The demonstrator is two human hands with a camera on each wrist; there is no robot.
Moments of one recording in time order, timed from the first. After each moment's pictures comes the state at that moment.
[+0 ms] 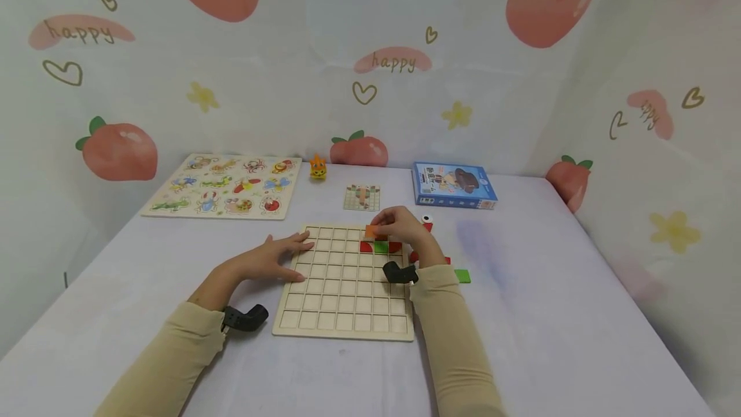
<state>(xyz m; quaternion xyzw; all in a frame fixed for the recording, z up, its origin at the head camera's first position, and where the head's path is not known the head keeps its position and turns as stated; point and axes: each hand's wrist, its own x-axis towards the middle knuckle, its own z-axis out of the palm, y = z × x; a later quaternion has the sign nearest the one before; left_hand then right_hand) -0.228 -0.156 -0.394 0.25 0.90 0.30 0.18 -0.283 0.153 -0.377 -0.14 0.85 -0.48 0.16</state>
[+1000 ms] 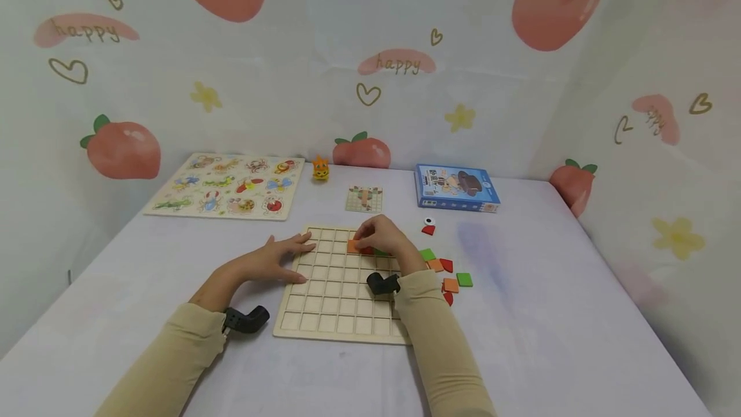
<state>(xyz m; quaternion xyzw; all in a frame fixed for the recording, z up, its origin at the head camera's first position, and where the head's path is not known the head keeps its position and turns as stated) -0.227 -0.156 -0.394 0.25 0.91 0.29 0.18 -0.279 0.115 -0.388 -0.20 0.87 -0.43 0.16</state>
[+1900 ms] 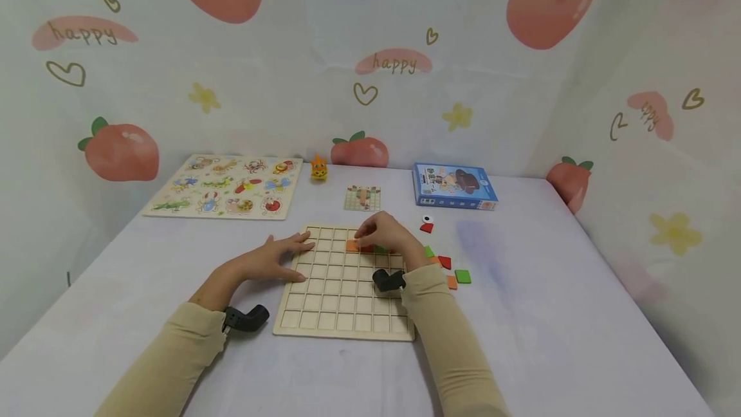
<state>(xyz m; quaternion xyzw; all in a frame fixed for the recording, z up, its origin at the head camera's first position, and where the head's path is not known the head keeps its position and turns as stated) -0.226 -0.154 -0.394 0.24 0.91 0.29 0.18 -0.277 0.124 -0.378 -0.21 0.88 -0.40 0.17</state>
